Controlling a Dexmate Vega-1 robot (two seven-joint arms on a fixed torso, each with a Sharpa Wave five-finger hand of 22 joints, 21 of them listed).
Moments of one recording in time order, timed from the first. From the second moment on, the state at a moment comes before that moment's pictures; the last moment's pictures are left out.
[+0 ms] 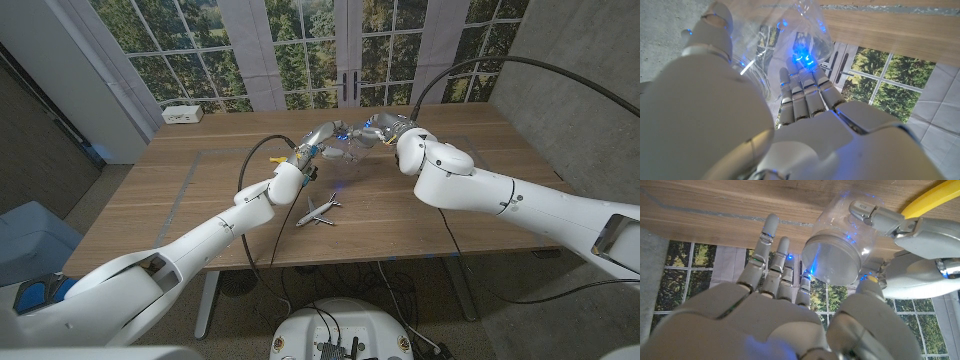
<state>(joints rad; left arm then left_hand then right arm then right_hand) 0.59 0.45 0.76 -1.36 0.33 -0.22 0.35 1.08 -0.17 0.28 -0.21 0.35 0.48 0.13 0.66 0.22 0.69 0.08 0.42 0.38 0.70 0.02 0.38 0.29 0.52 -0.05 0.41 0.20 -0.31 -0.78 -1.12 -2.23 -0.26 -1.21 0.02 0.50 -0.03 0.21 -0.14 0.18 0.30 -0.12 0.23 0.22 0.39 0.08 0.25 0.52 0.52 0.01 0.44 0.70 0.65 0.13 0.92 0.19</state>
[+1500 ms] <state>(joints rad) 0.56 0.44 0.71 -1.29 0.08 -0.27 0.15 1.08 -0.17 0.28 -0.21 0.39 0.51 0.14 0.72 0.24 0.72 0.09 0.43 0.38 0.71 0.01 0.38 0.31 0.51 -0.05 0.43 0.21 -0.41 -0.86 -0.92 -2.09 -0.20 -0.65 0.23 1.22 -0.11 0.38 -0.18 0.22 0.53 -0.01 0.31 0.21 0.53 -0.01 0.36 0.64 0.65 -0.06 0.60 0.89 0.35 -0.03 1.14 0.22</state>
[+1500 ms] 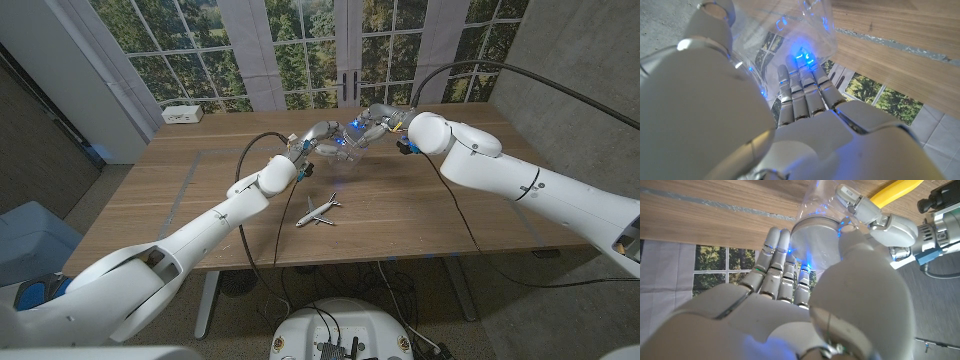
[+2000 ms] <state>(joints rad) 0.55 0.43 0.70 -1.28 0.02 -0.27 0.09 1.08 -0.18 0.28 -0.21 0.40 0.51 0.14 0.72 0.24 0.72 0.09 0.43 0.38 0.71 0.01 0.37 0.31 0.51 -0.05 0.43 0.21 -0.49 -0.83 -0.87 -2.09 -0.36 -0.58 0.22 1.31 -0.08 0.36 -0.16 0.21 0.53 -0.01 0.31 0.21 0.53 0.02 0.28 0.59 0.56 0.01 0.47 0.78 0.20 -0.04 1.24 0.18</state>
